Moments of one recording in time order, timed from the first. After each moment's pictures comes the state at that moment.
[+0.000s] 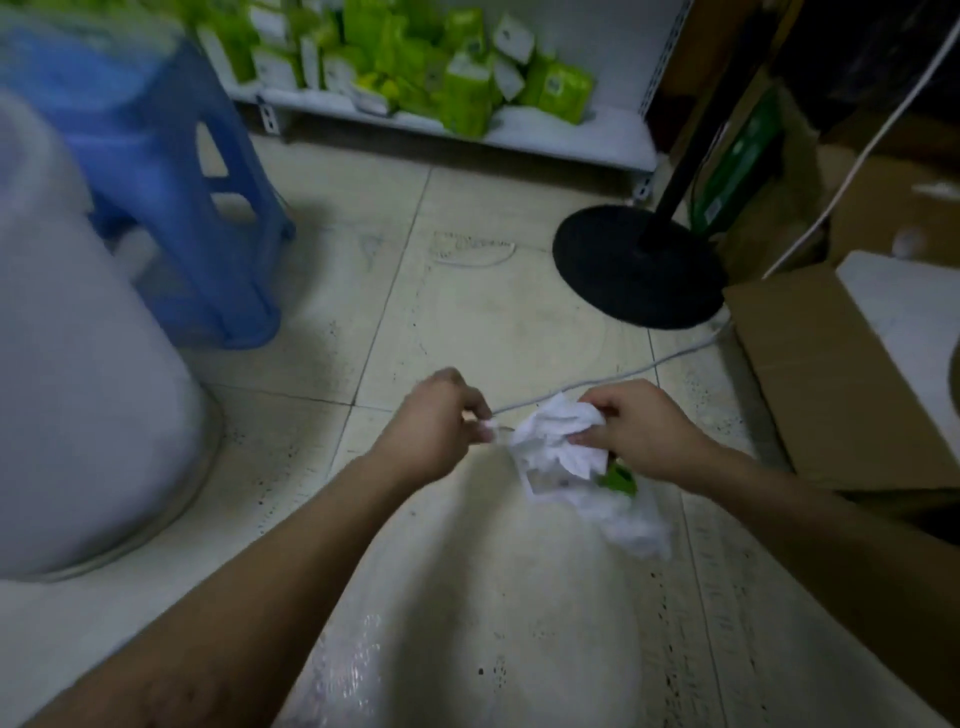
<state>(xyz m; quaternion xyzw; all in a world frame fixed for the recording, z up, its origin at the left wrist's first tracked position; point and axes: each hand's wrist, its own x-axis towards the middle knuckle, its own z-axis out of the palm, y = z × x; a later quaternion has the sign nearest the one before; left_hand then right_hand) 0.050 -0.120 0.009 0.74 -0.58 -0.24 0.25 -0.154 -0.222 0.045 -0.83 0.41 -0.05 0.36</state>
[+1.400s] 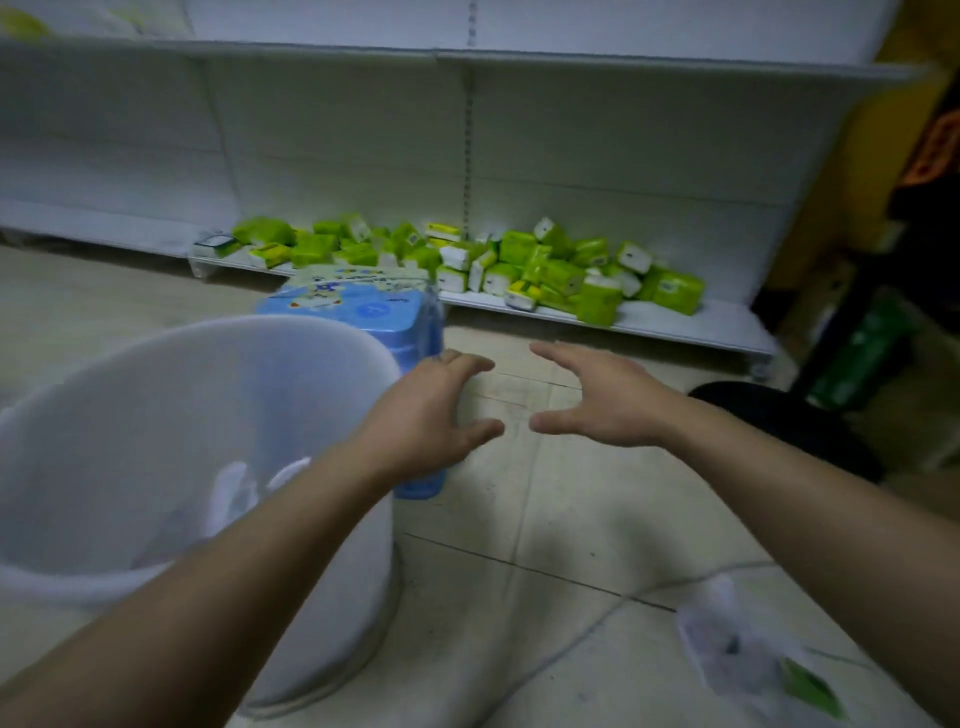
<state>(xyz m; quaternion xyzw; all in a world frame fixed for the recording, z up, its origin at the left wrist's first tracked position) 0.262 -0.020 0.184 0.78 -0.58 0.02 0.25 0.116 -0.173 0.205 -0.95 0.27 -0.07 0.12</state>
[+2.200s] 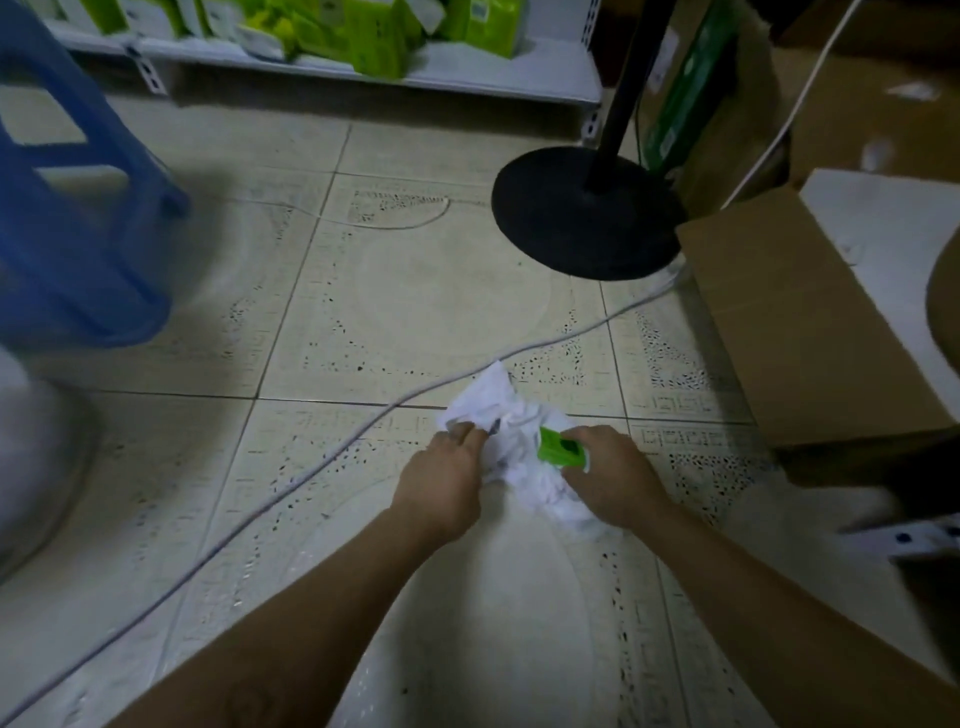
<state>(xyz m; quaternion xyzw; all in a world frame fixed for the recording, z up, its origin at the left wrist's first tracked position) -0.050 -0.160 -0.113 0.74 -0.63 -0.21 0.08 -0.234 -0.246 -0.089 -0.80 0.54 0.01 0.25</state>
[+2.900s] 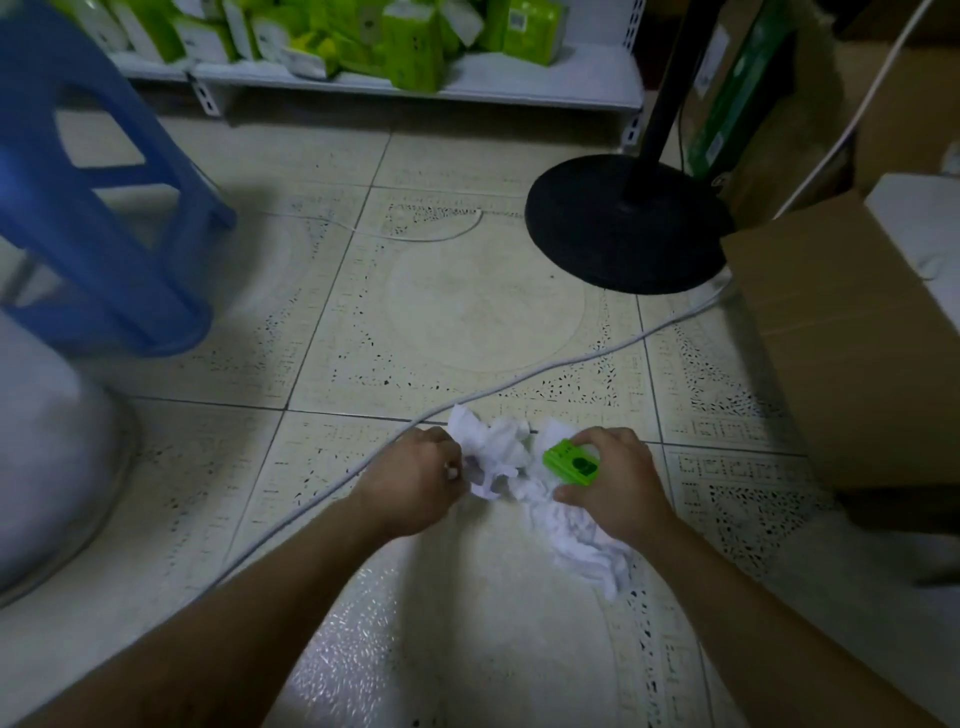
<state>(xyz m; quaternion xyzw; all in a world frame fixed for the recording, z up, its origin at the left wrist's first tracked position) 0.004 -0.161 -0.095 0.73 -0.65 -0.19 0.07 -0.215 -0.260 -0.102 -0.77 0.55 -0.06 0.32</state>
